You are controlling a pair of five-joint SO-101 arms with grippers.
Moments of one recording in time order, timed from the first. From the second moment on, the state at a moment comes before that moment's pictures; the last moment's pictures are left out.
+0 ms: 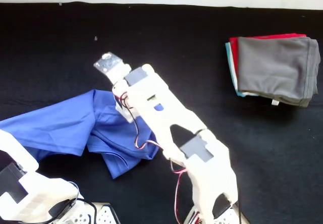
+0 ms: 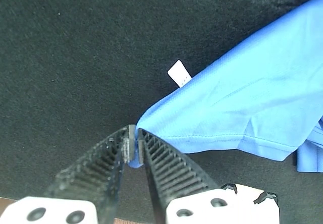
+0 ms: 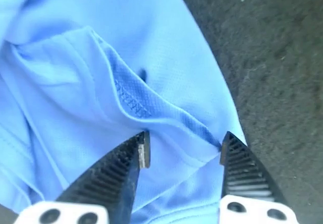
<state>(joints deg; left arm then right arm) -54.1 0.6 -12.1 94.4 -33.5 -42.3 27.3 -14.6 76.4 10.8</state>
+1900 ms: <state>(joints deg) -32.2 0.3 -60.1 100.4 -30.9 9.5 13.4 -81.5 99.2 18.7</state>
